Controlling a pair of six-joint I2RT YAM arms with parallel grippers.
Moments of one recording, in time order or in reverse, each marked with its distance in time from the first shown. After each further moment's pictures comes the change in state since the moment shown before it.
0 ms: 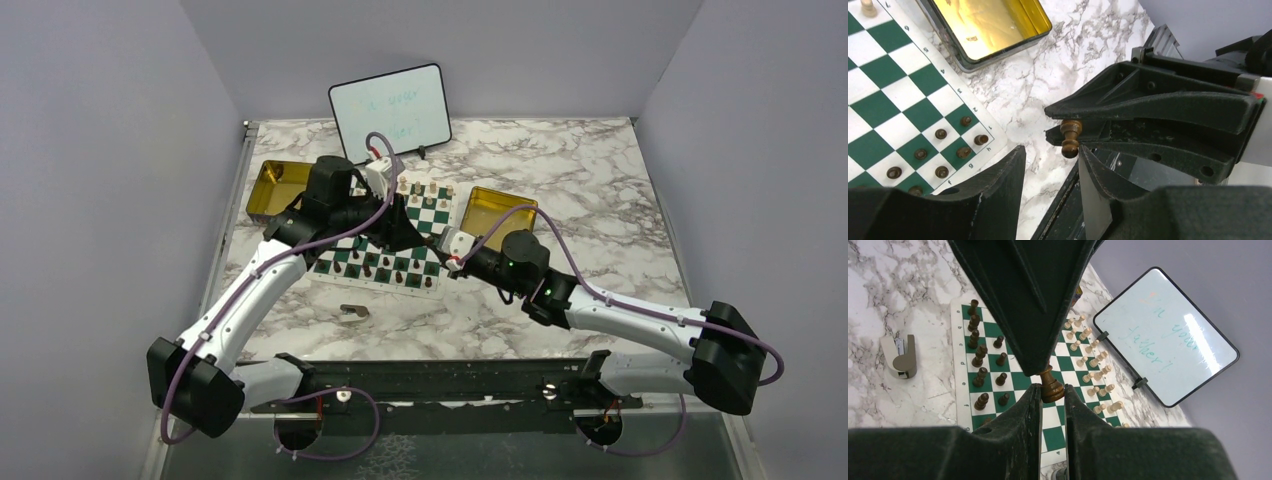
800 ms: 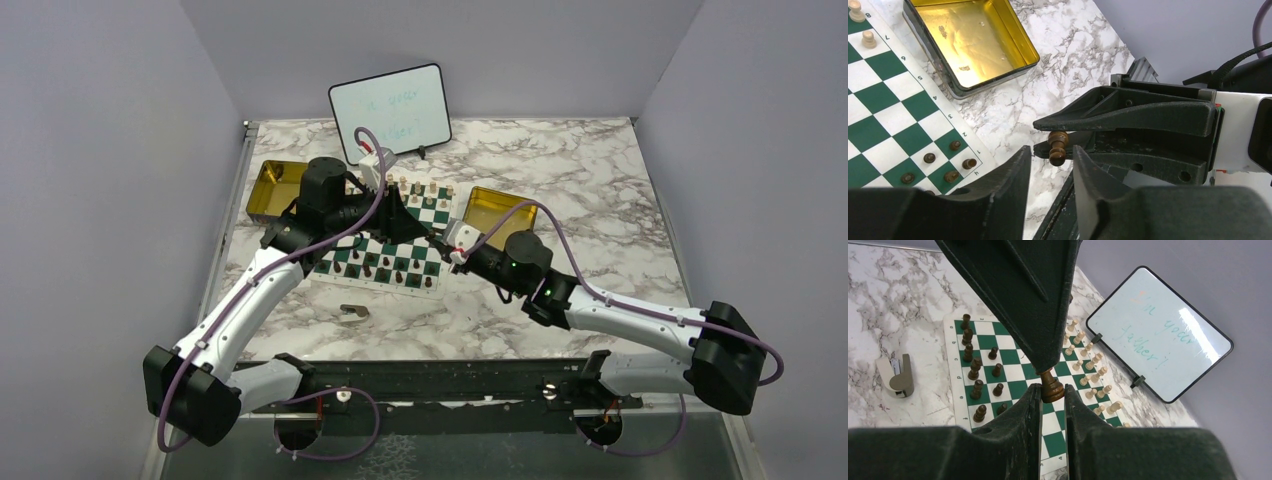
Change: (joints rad) left arm 0.000 -0.046 -0.052 0.192 -0.006 -0.148; right arm 0.000 -0.001 -0.005 0.056 0.045 0.064
